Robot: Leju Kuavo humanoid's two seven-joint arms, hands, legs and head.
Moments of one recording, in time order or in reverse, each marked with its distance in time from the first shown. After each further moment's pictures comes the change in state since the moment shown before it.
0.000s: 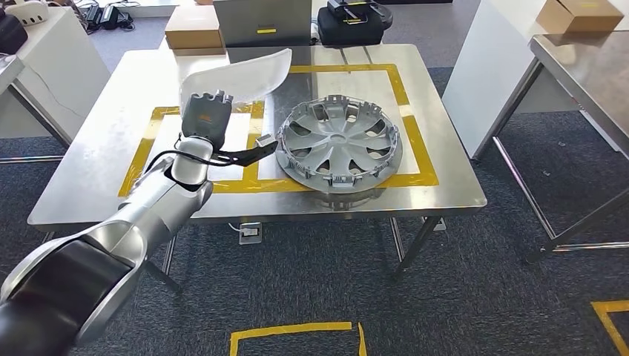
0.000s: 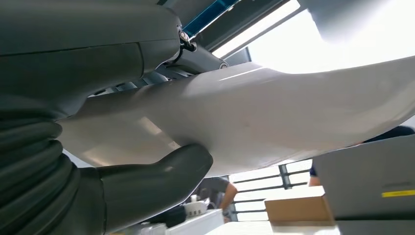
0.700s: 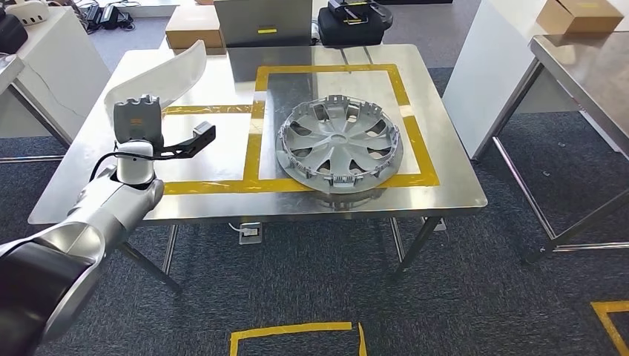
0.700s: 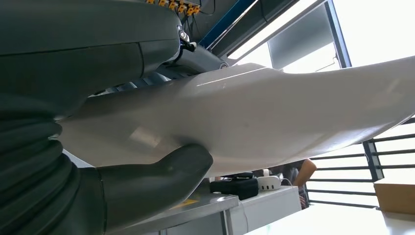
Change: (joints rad) left arm 0.017 0.182 0.053 0.038 0.102 0.050 0.085; right arm 0.003 0.007 -0.012 0.000 0.037 0.029 -0.034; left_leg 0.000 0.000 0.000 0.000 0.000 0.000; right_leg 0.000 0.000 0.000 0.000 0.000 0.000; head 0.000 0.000
